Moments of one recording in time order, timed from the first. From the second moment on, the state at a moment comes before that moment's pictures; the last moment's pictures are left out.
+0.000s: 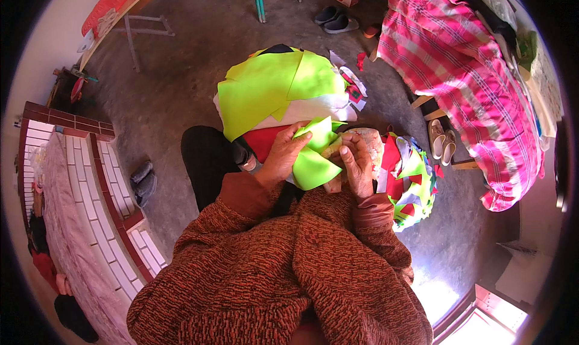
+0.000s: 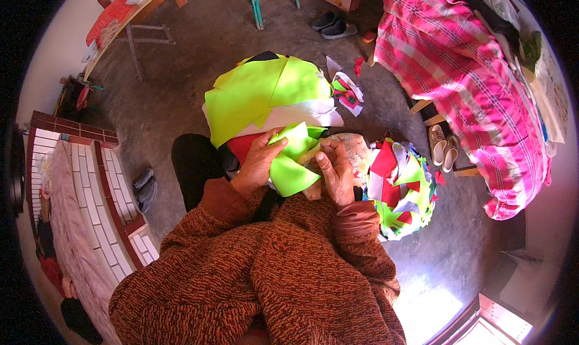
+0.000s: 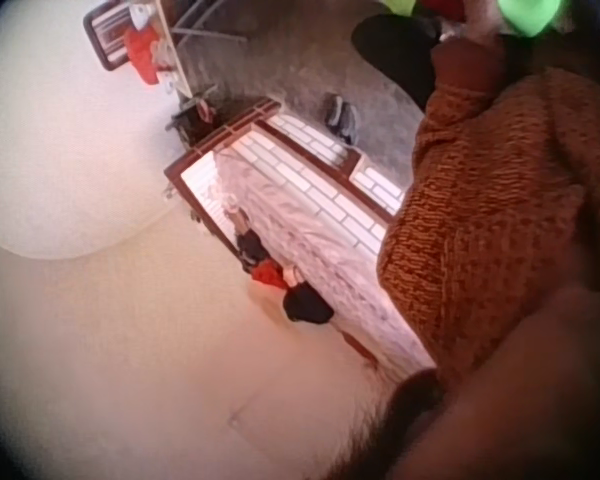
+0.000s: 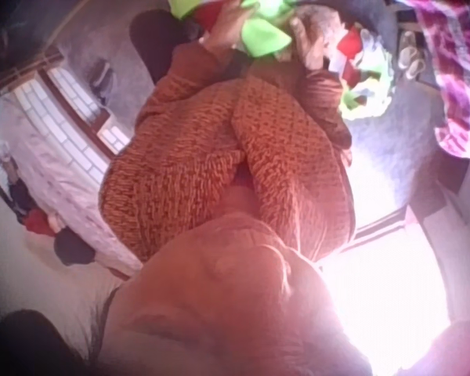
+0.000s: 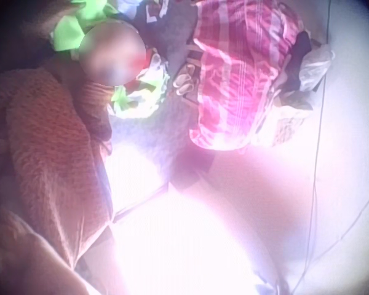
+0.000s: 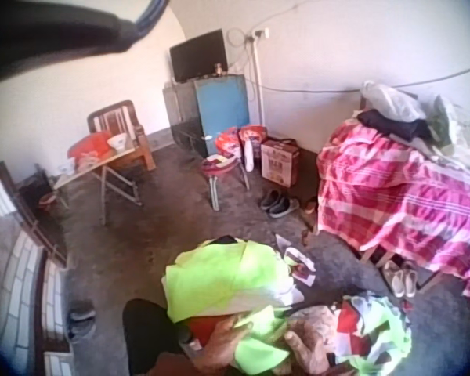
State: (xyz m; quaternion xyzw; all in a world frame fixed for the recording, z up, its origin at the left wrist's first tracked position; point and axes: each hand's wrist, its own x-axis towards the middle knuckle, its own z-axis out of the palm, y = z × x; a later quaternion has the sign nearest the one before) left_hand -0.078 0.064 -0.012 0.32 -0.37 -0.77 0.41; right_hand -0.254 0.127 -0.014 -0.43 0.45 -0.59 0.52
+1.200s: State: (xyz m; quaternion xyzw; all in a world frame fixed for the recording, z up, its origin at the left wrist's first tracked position) left_hand -0.025 0.001 0.050 0.43 -0.36 -0.53 0.63; right_hand -0.250 0.129 -0.020 -0.42 0.52 -0.60 0.44
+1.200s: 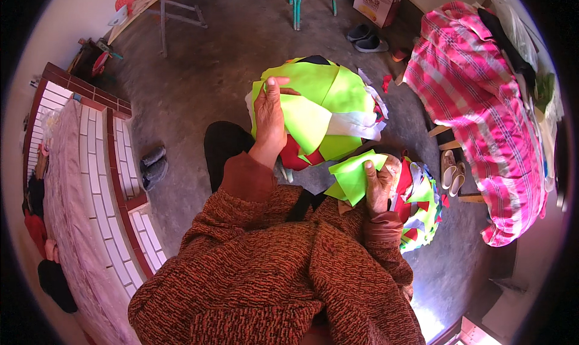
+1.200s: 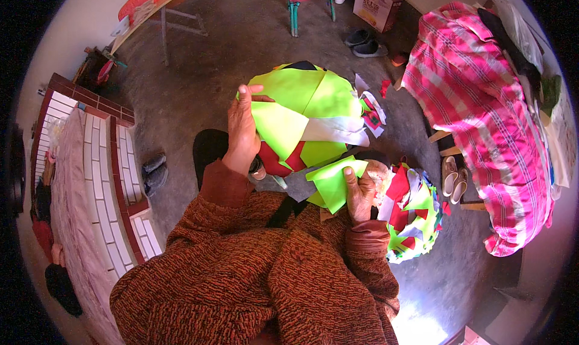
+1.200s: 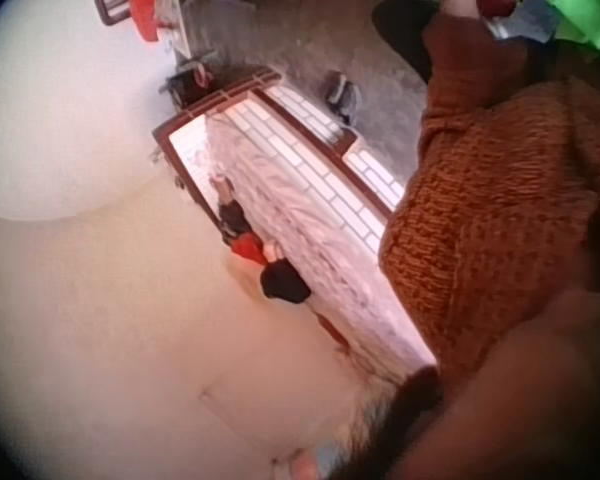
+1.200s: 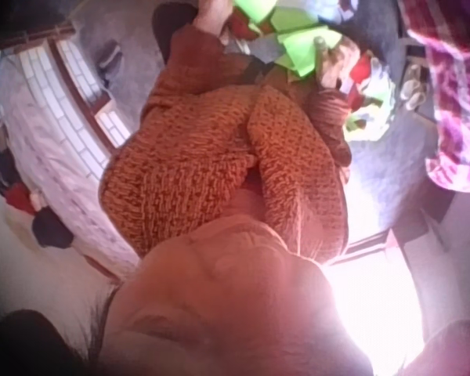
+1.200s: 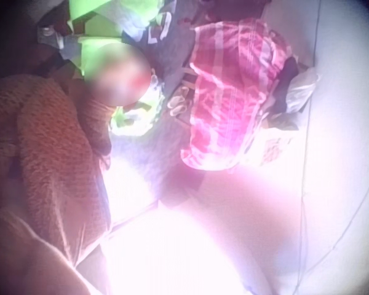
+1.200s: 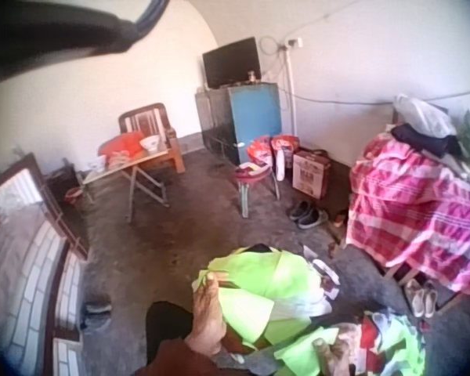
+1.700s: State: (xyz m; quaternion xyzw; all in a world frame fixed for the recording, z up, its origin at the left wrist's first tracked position) left_hand 0.019 0.024 0.003 0.50 -0.45 -0.62 0.40; right_hand -0.254 0.127 -0.036 -0.38 0.52 -0.59 0.48
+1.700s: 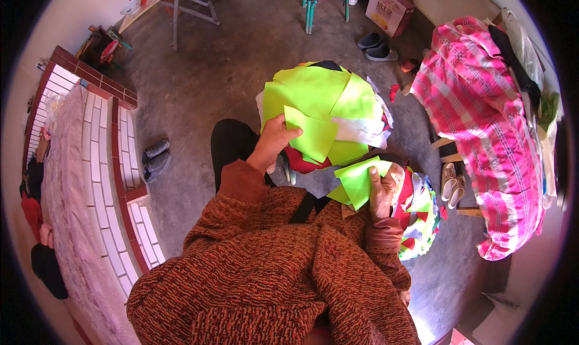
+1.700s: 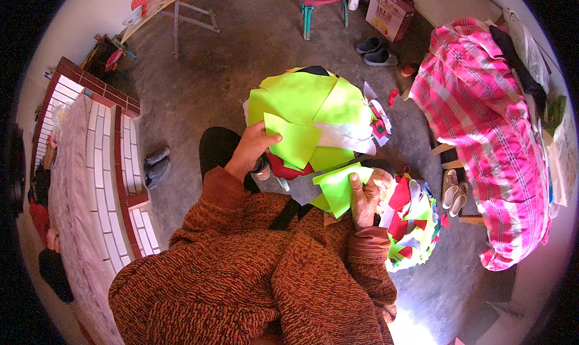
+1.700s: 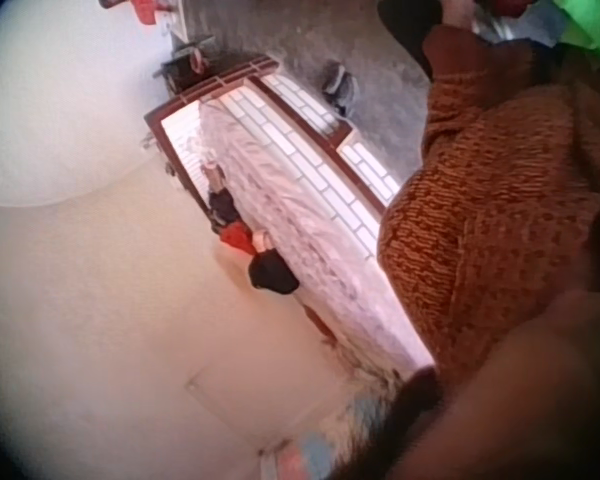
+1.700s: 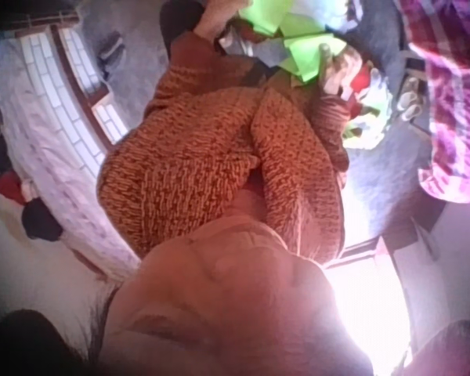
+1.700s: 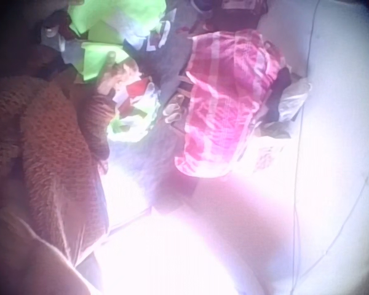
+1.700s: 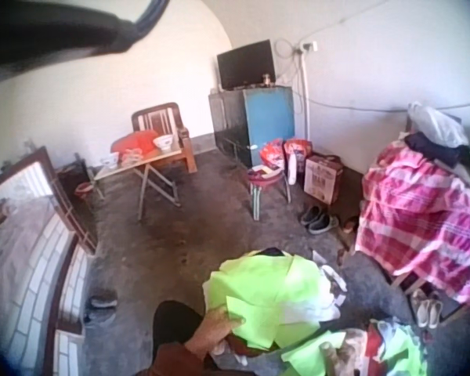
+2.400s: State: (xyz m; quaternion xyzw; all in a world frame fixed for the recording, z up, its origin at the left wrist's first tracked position) left_hand 0.027 0.034 -0.027 0.62 -0.54 -0.37 0.44; right_hand -0.251 0.126 -0.018 -0.44 0.53 -0.58 0.44
